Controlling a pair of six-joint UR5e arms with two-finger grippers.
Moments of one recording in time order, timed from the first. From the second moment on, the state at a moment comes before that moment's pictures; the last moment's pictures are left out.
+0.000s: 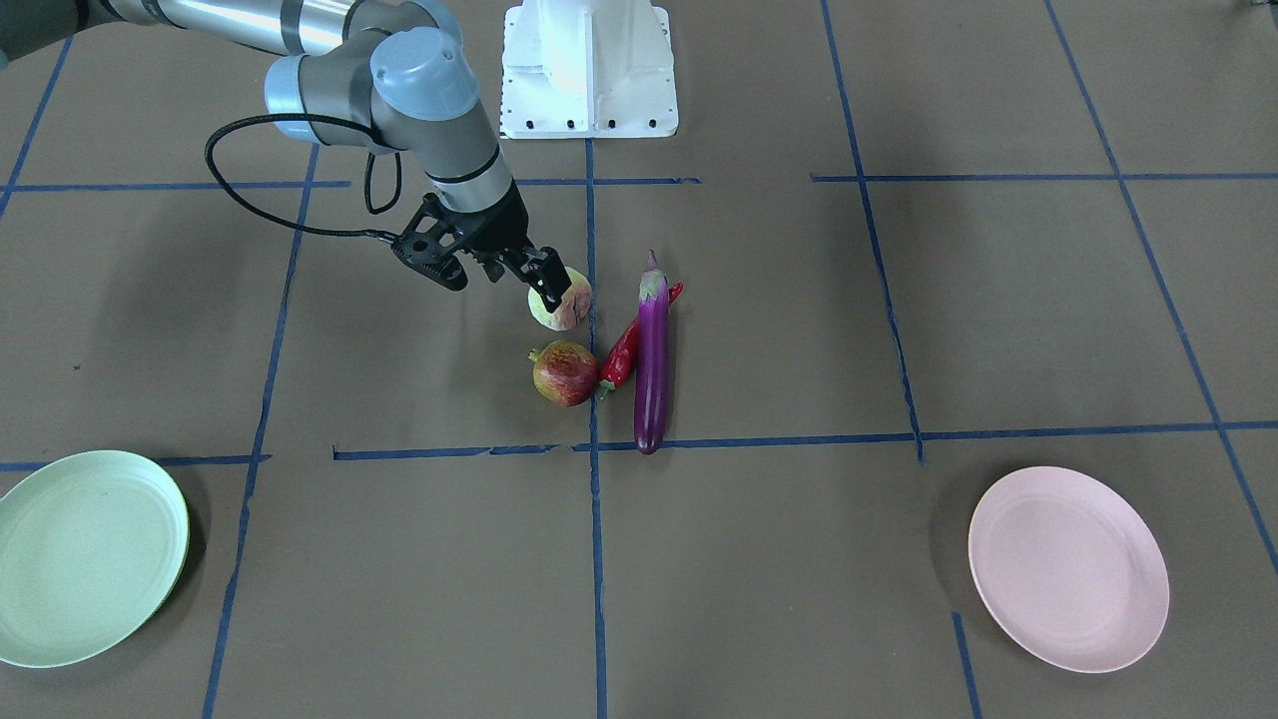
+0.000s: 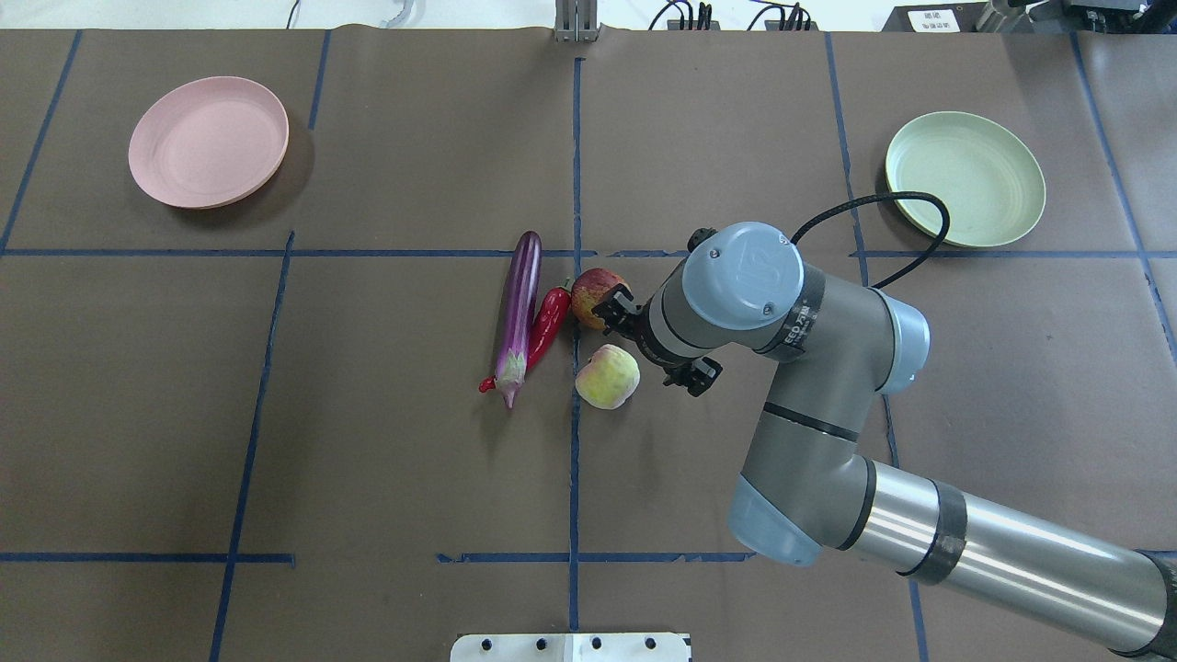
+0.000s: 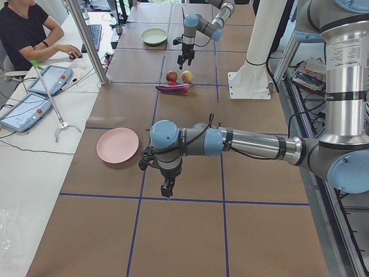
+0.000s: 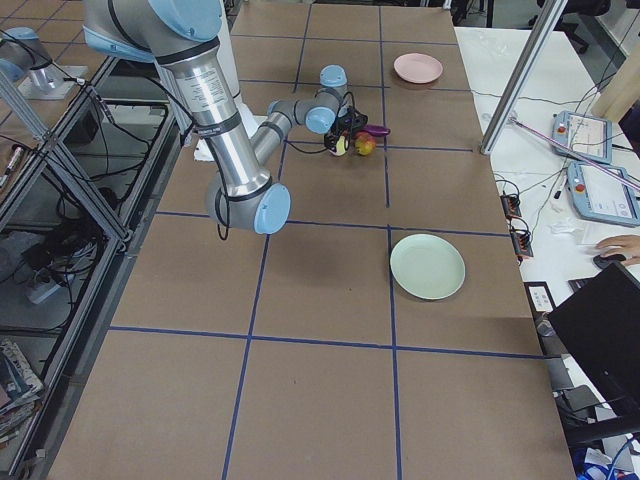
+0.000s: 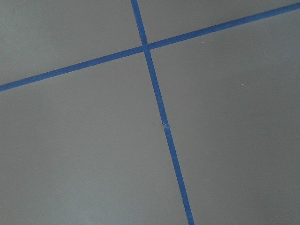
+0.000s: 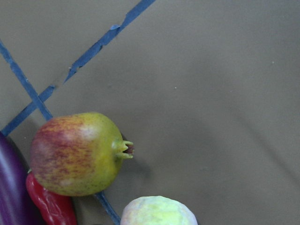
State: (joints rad) left arm -1.56 -1.46 -1.82 -1.41 -2.31 0.27; right arm 0.49 -0.97 1.68 -1.35 1.84 1.95
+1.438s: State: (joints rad) left arm -1.48 -1.46 -1.81 -1.62 -2.36 0.22; right arm 0.55 -1.05 1.85 -1.54 1.86 1.84
